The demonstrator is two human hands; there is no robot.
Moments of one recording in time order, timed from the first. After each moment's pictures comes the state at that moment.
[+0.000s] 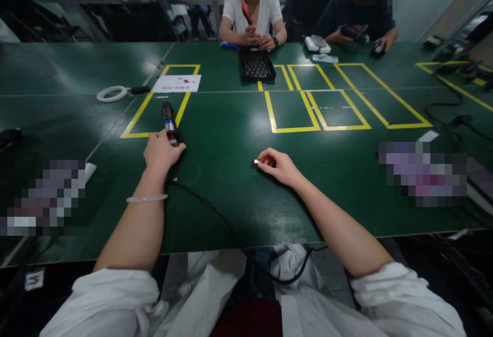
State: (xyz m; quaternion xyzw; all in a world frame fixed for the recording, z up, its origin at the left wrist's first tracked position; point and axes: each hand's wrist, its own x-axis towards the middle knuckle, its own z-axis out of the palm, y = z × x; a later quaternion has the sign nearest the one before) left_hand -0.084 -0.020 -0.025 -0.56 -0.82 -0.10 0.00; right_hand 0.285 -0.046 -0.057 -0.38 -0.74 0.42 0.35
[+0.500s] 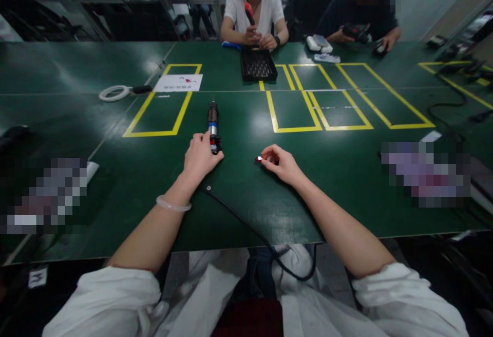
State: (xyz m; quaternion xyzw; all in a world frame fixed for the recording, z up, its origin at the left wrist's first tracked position) left_hand 0.017 -0.041 -0.023 -0.68 -0.72 -0.11 0.00; right_hand 0.283 -0.042 -0.061 -0.40 -0.73 0.40 0.39
